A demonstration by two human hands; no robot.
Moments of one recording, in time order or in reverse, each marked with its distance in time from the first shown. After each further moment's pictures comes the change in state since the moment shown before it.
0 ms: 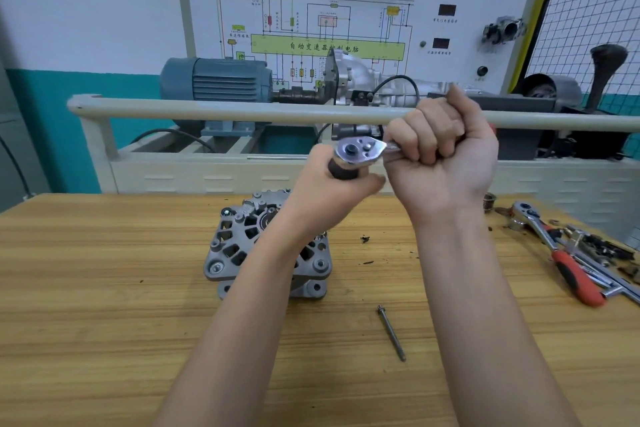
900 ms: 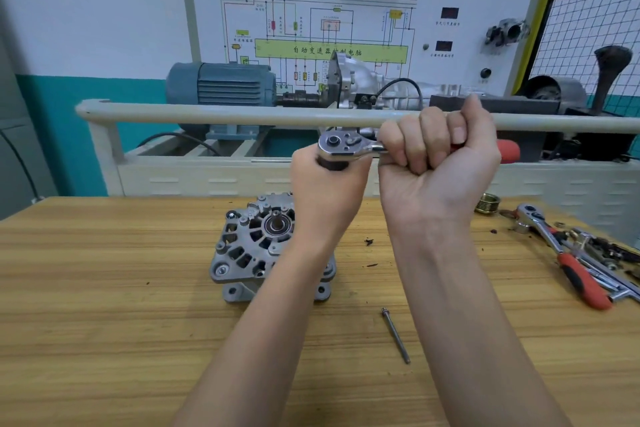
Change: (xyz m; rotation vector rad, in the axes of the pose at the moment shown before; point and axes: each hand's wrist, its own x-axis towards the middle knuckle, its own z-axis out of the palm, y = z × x) left_hand 0.002 0.000 0.017 -0.063 0.478 0.051; right_hand -0.010 0.024 0.012 -0.182 0.091 -0.341
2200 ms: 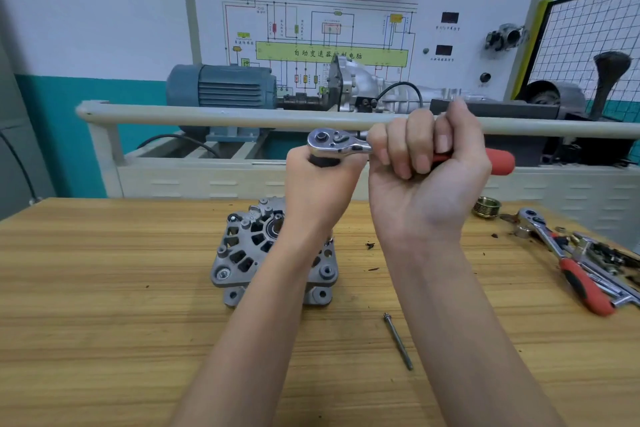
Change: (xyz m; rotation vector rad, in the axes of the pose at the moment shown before) left_hand 0.009 0.002 -0.009 -0.020 -0.024 -0.129; right_hand -0.007 0.012 -0.001 -0.079 -0.124 -0.004
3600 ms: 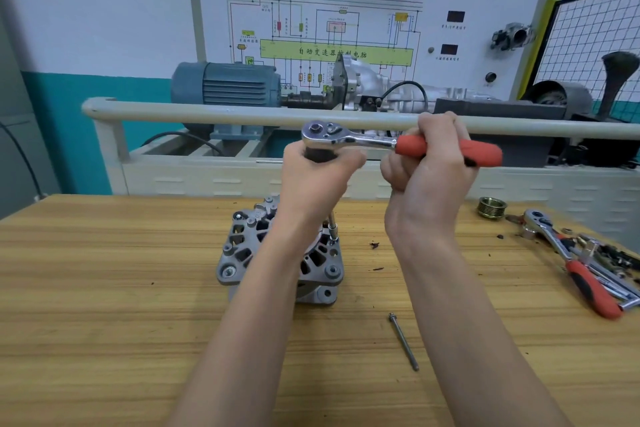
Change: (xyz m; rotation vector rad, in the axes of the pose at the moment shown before) left_hand 0.006 -0.002 -0.016 -0.014 -0.082 -0.018; right_hand 0.005 0.010 -0.015 -0.576 0.195 -0.177
